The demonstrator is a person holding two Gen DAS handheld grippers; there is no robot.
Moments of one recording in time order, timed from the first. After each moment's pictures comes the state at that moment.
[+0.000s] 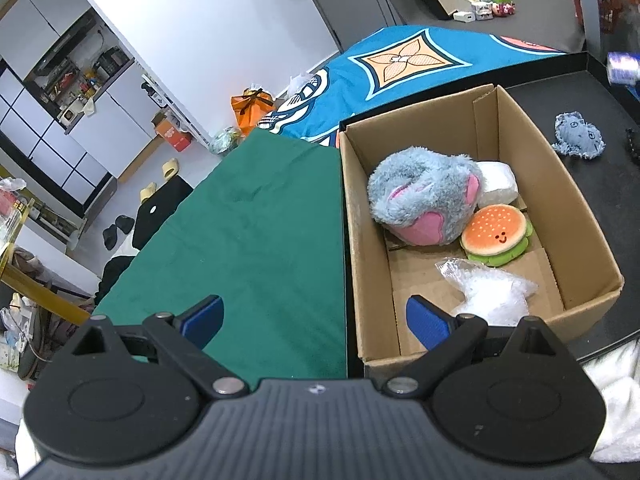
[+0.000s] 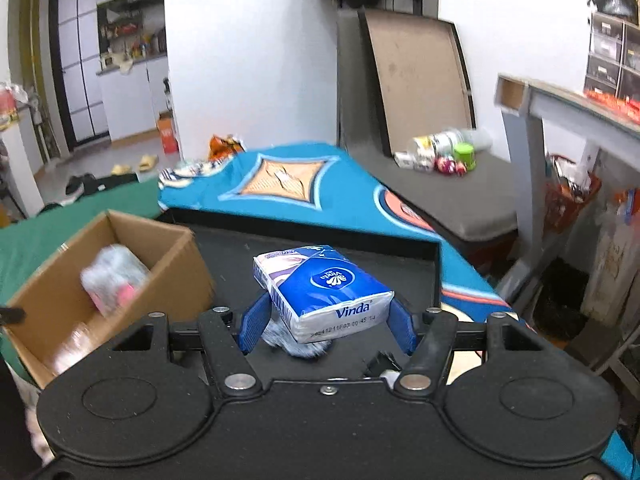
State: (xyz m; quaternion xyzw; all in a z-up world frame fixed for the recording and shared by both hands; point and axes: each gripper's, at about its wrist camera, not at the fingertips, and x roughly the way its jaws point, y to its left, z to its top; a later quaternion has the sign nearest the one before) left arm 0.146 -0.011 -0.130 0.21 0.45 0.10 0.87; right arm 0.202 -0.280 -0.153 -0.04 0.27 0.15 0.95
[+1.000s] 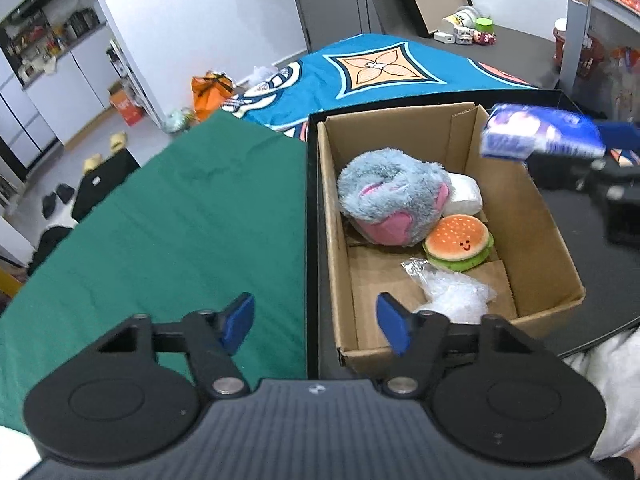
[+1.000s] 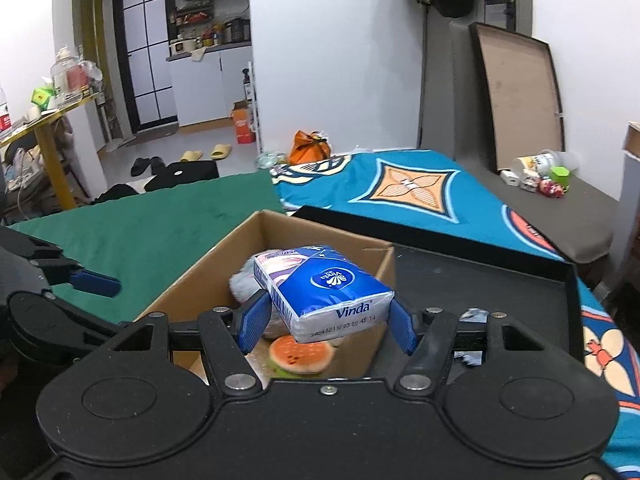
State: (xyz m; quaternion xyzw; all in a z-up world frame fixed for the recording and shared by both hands) left arm 0.145 0.021 -0.132 0.09 0.46 0.03 0.88; right arm 0.165 -0.152 -0.147 -0.06 0.29 0.24 0.93
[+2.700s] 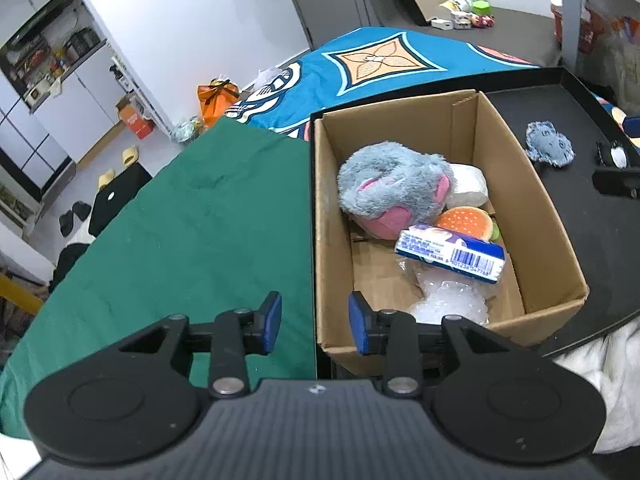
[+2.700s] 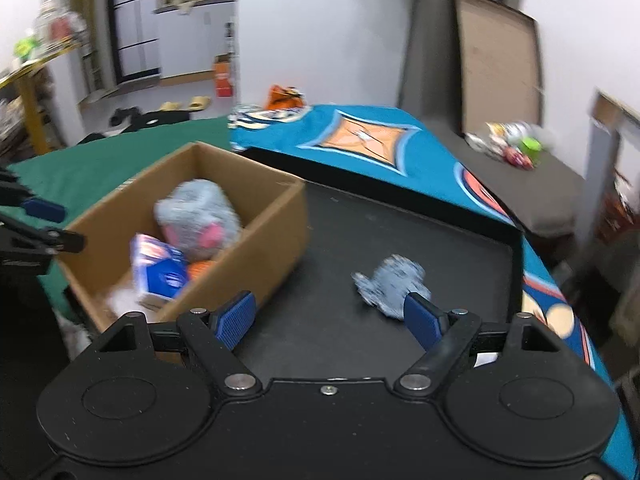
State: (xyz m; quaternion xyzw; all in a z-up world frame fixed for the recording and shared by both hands) left arm 0.143 0.003 -0.133 0.15 0.46 0.04 0.87; right arm 0.180 -0.225 -0.177 -0.10 0.34 0.19 0.92
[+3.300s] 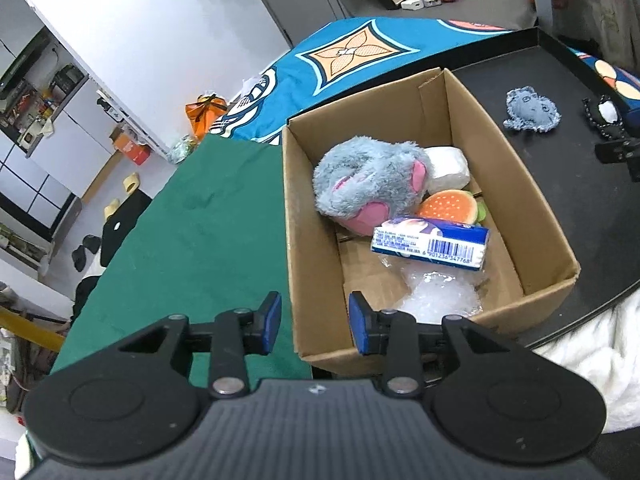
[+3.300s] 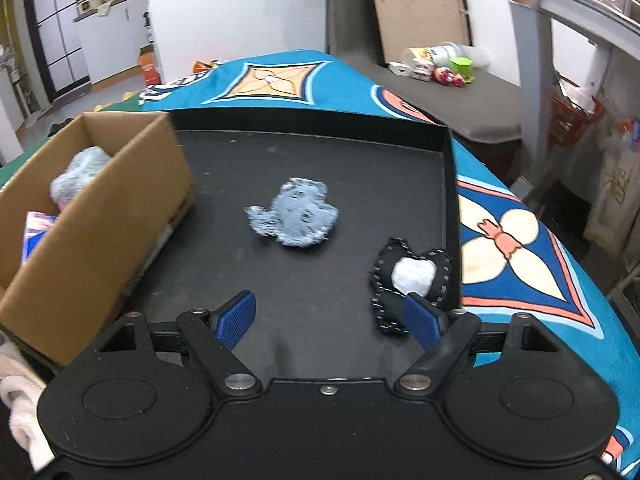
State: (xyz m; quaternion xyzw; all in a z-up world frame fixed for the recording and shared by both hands) left arm 0.146 -0.025 -0.141 0.23 0.46 0.04 0.86; right arm 0.205 -0.285 -0.226 -0.05 0.39 0.10 0.91
